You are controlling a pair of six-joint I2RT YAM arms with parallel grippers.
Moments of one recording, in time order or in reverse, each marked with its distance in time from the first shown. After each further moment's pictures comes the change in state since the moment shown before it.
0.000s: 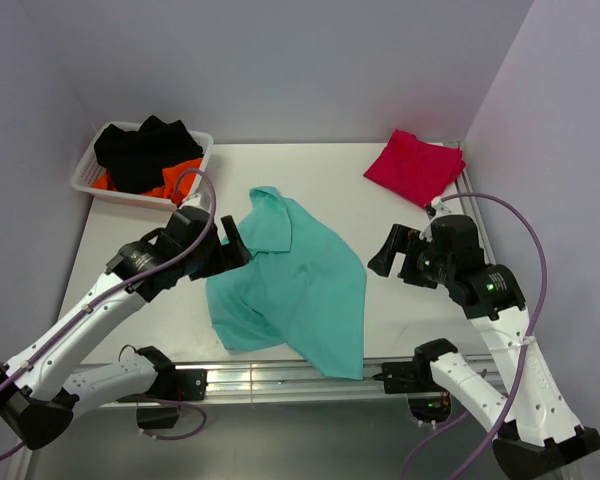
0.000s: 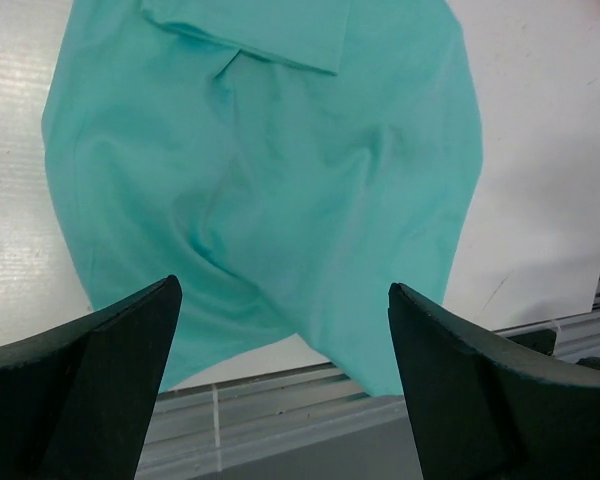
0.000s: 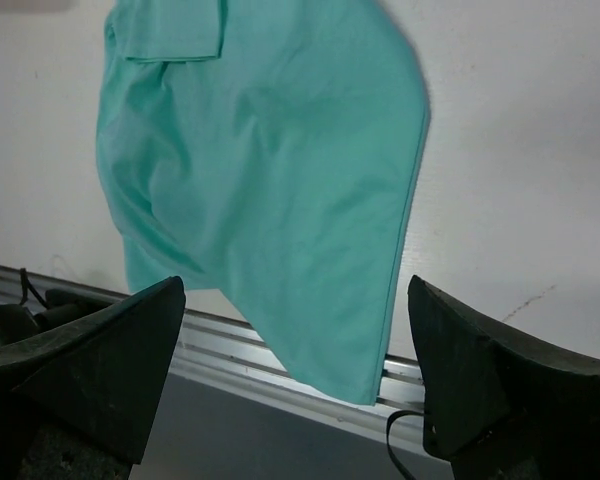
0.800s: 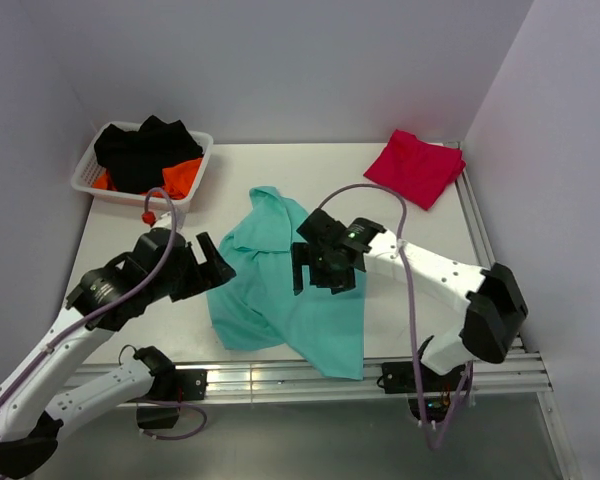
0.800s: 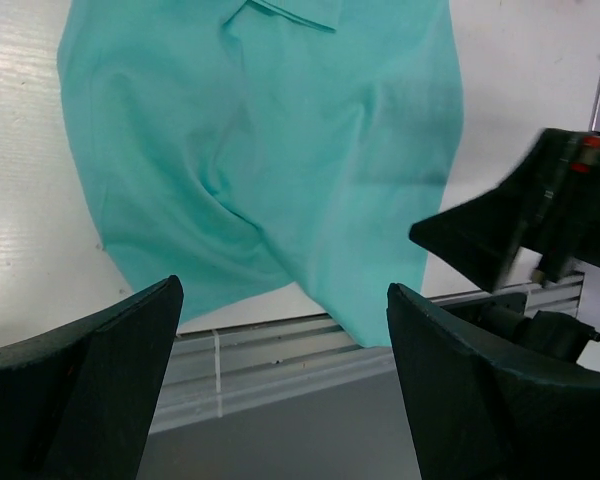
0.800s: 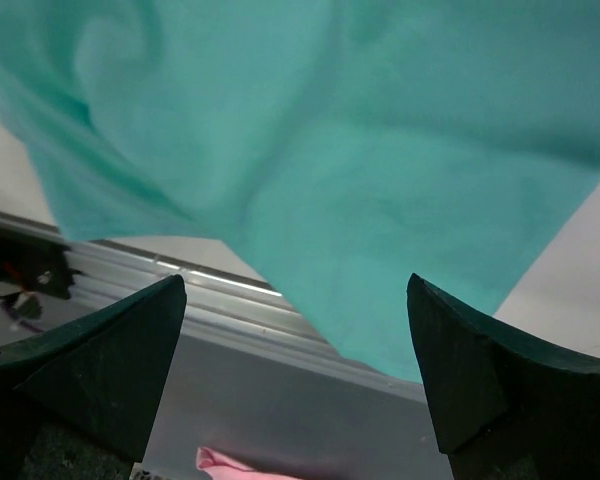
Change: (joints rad) left arm -0.019 -0.198 -0.032 -0.146 0.026 -0.058; right arm 0.580 0.682 0.188 0.069 0.160 0.262
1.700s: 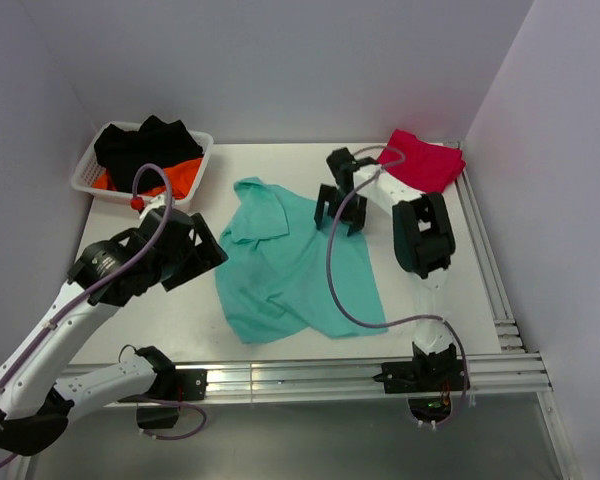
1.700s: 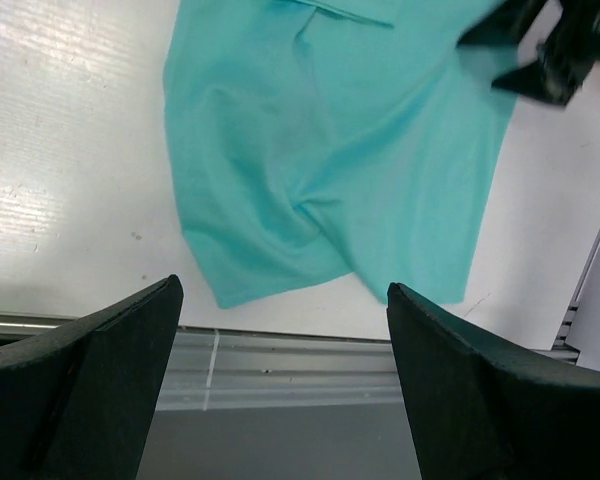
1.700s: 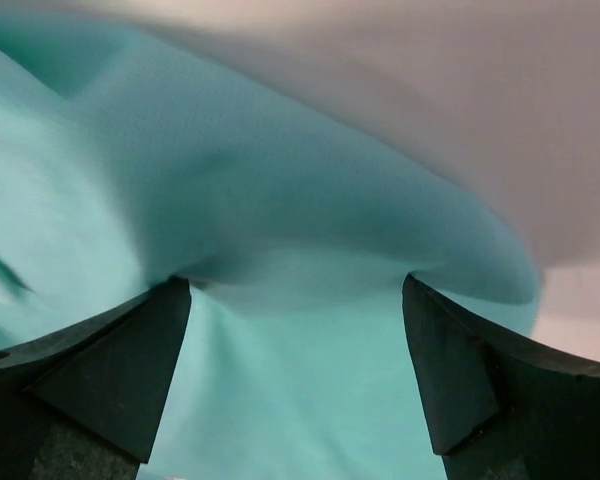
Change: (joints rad) left arm 0.000 0.124 0.217 -0.210 -0.147 -0.137; right arm -0.490 0.669 0.406 0.068 -0.055 -0.220
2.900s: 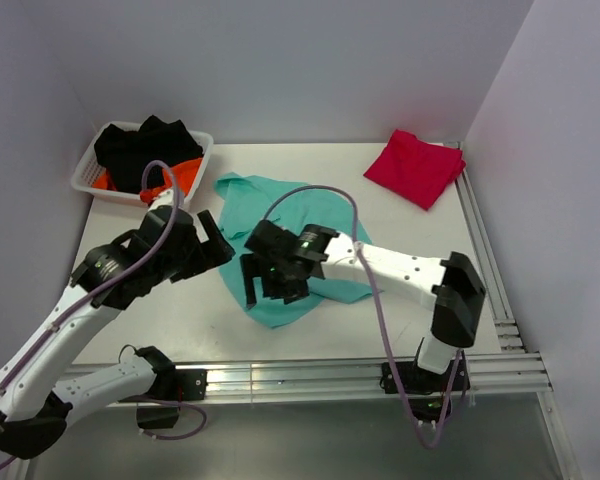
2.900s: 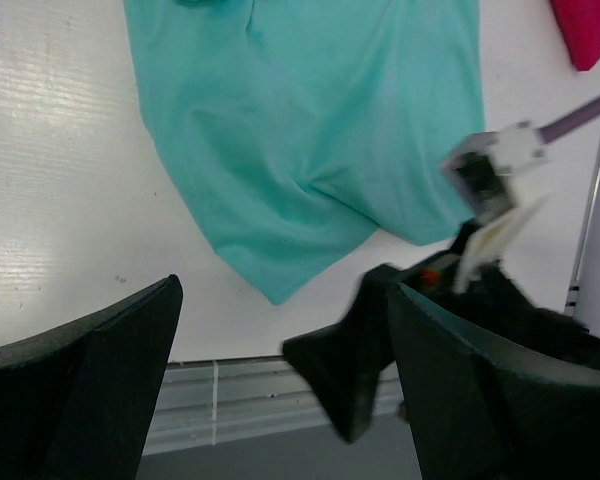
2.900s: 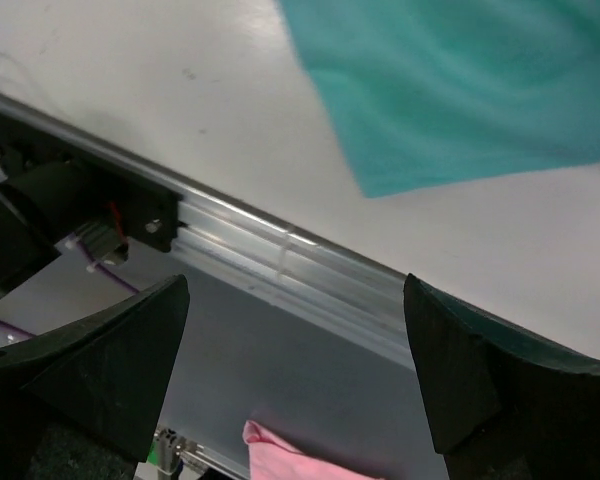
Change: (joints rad) left arm 0.000 0.017 -0.034 0.151 0.021 0.127; right arm 0.688 -0.459 -0.166 -0.047 0.010 0.298
